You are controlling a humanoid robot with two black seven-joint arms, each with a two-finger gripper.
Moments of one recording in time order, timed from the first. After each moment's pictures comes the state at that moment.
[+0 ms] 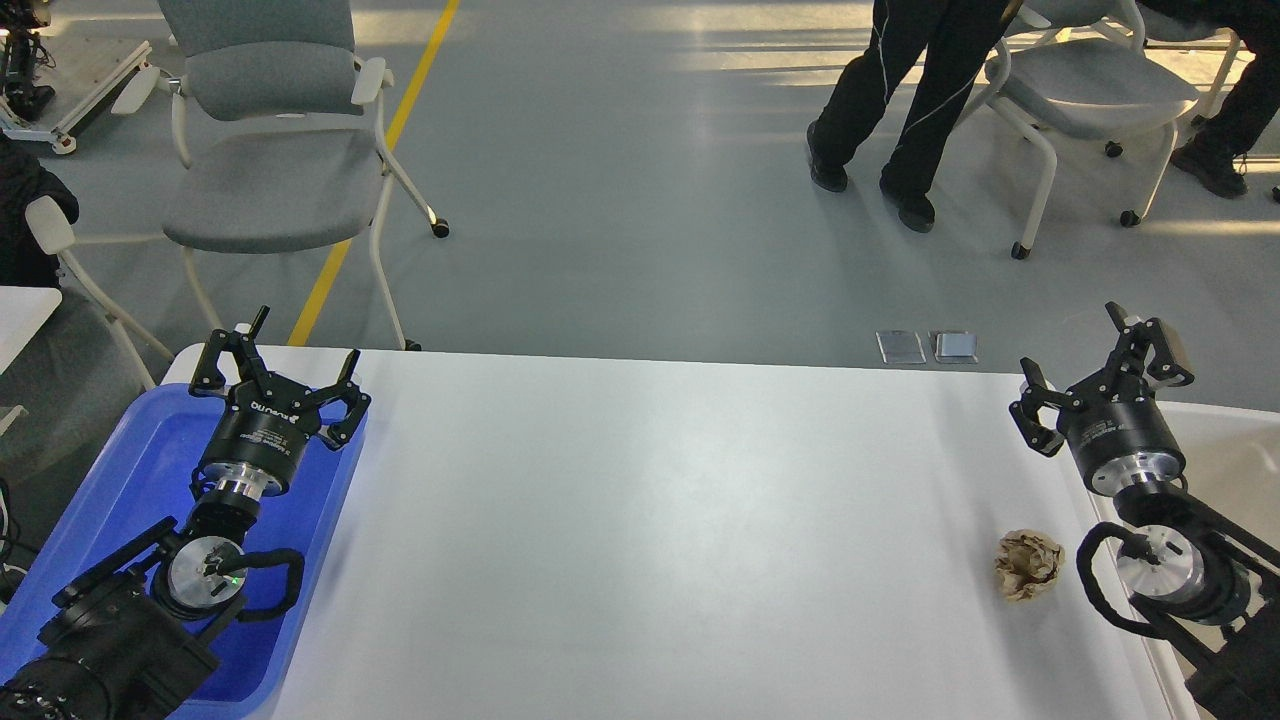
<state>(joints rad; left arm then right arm) -0.49 0.34 -0.88 -0.55 -0.07 -0.63 -0.50 0.45 -0.50 0.80 0.92 0.04 0.02 0.51</state>
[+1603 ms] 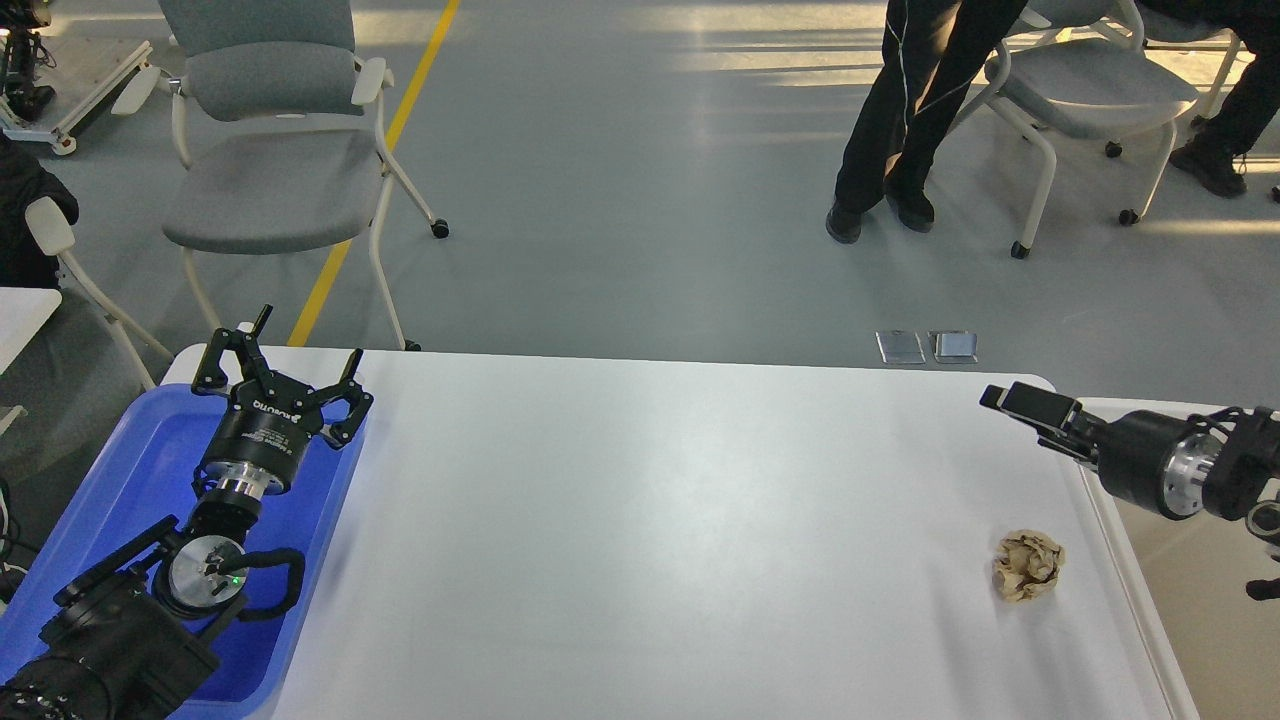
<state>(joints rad) -0.50 0.34 -0.88 -0.55 -0.07 -0.64 -0.50 0.94 -0.95 -0.08 1.23 -0.98 -0.07 0.23</state>
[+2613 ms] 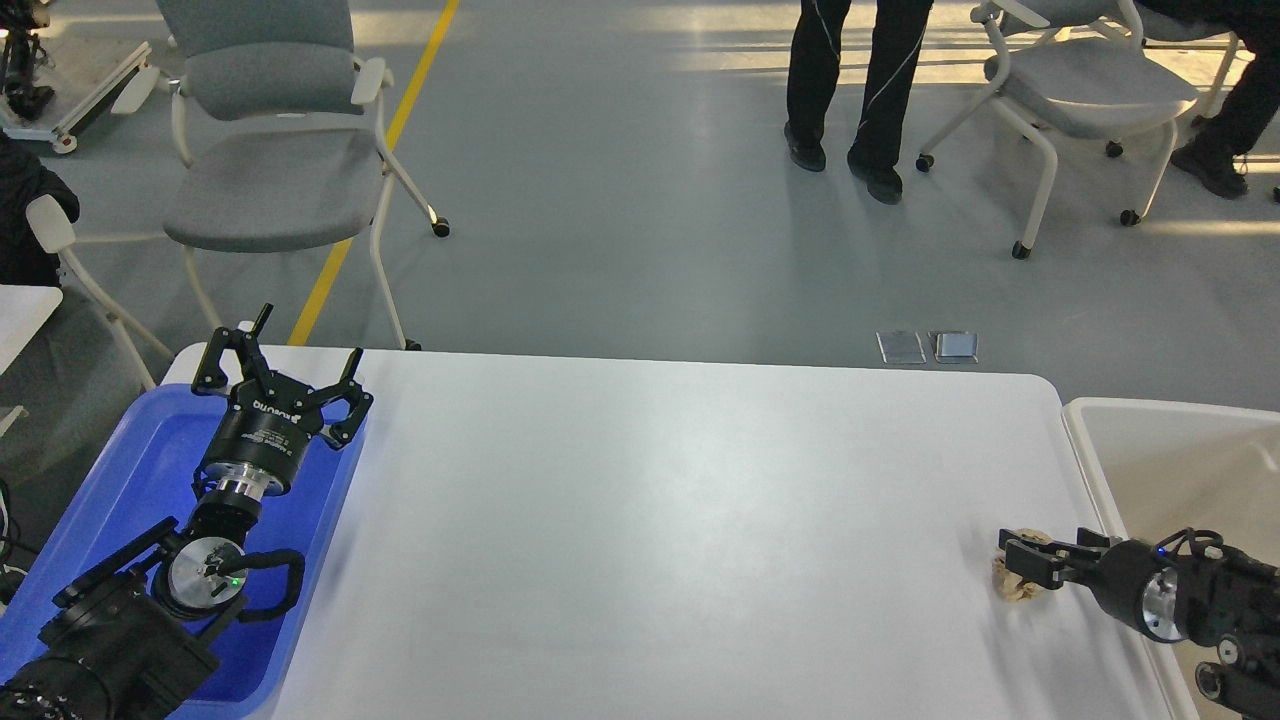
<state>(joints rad) -0.50 0.34 -0.88 -0.55 -0.07 -0.64 -0.50 0.69 -0.71 -0.15 0.87 -1.29 -0.33 0.22</state>
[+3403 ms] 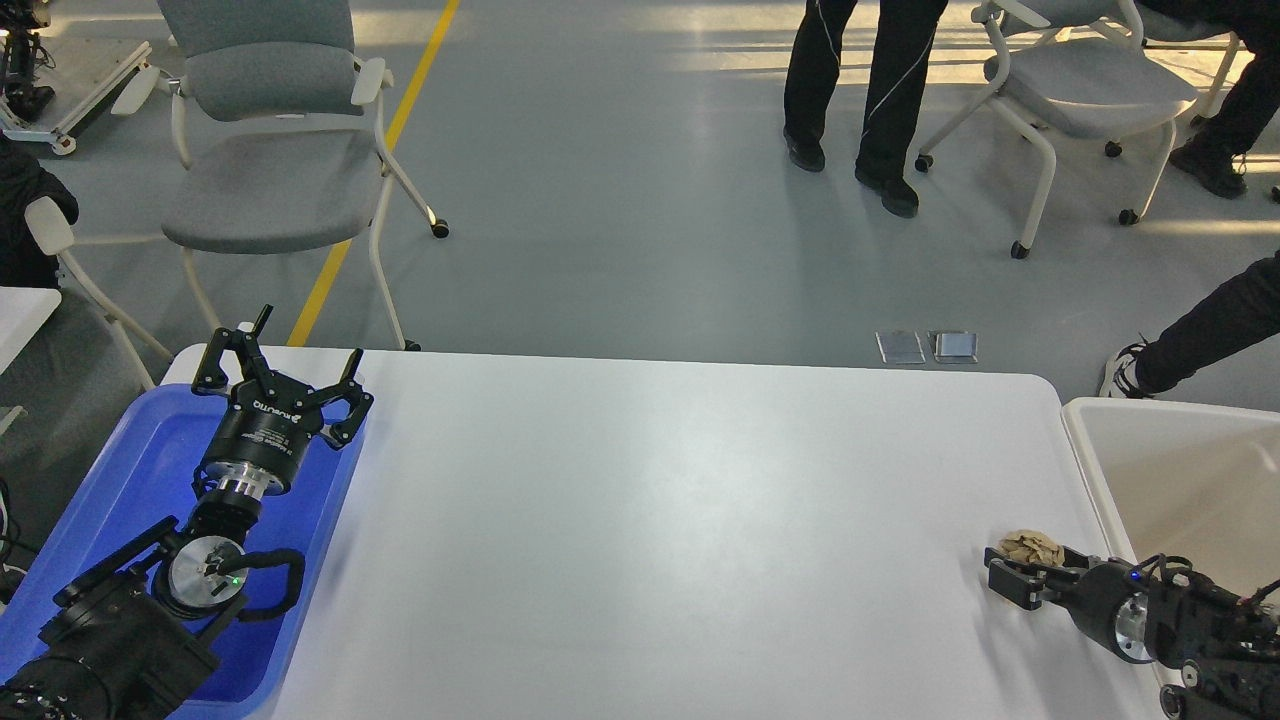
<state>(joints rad) -0.50 0.34 -0.88 -0.55 -0.07 -0.64 -0.50 0.62 -0.58 -0.15 0.69 -1.28 -0.38 0.26</state>
